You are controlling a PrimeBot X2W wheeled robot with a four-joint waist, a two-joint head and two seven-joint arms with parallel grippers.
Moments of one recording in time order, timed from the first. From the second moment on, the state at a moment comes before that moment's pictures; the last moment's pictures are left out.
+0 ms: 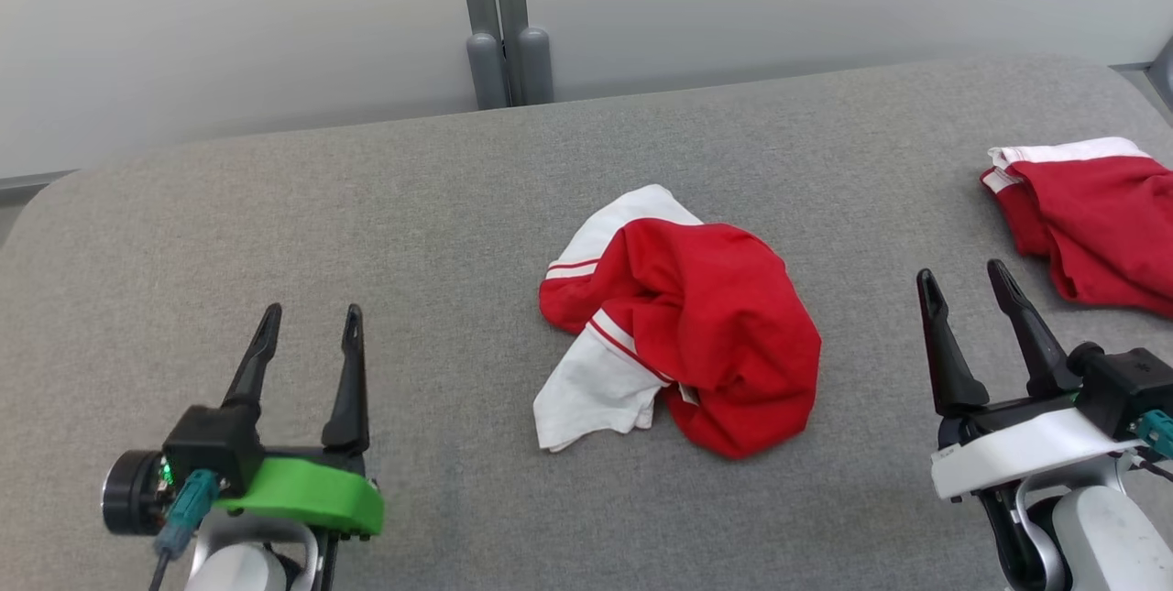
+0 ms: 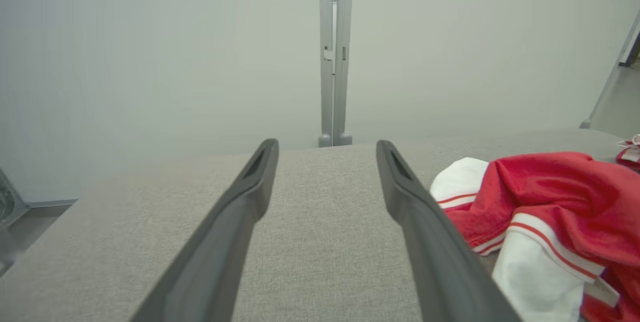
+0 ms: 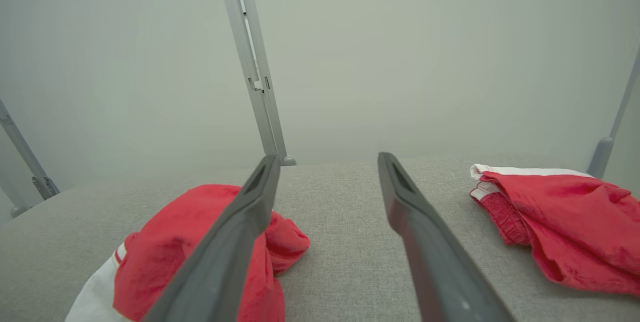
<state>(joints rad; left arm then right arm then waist) -0.15 0.33 -0.41 0.10 -0.46 0.20 -0.23 -0.09 -0.23 0.08 0.10 0.35 0.13 -0.26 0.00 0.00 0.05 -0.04</state>
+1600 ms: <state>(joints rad) -0.05 0.14 -0.27 0.17 -0.33 -0.05 -0.08 -0.07 -0.22 0.08 0.10 0.35 0.13 -0.26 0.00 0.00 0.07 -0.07</state>
